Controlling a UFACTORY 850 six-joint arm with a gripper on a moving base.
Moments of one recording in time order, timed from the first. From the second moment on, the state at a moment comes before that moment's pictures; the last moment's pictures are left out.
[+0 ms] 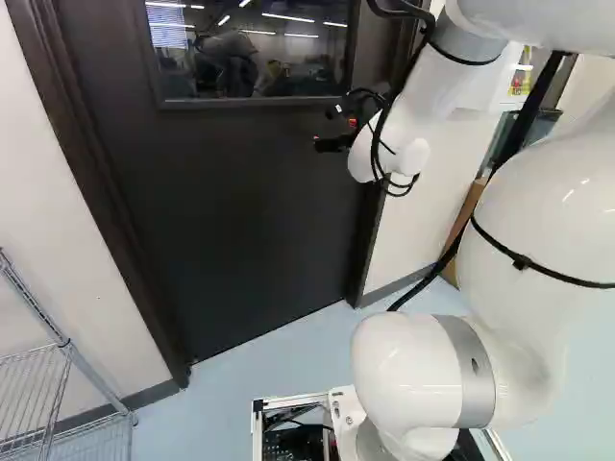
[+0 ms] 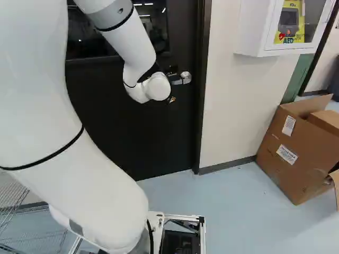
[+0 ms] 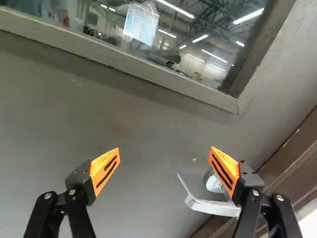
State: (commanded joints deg) arm -11.3 0.9 -39.2 -31.7 50.0 0.0
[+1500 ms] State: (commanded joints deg) arm -11.2 -4.6 -38.6 -31.7 50.0 0.0
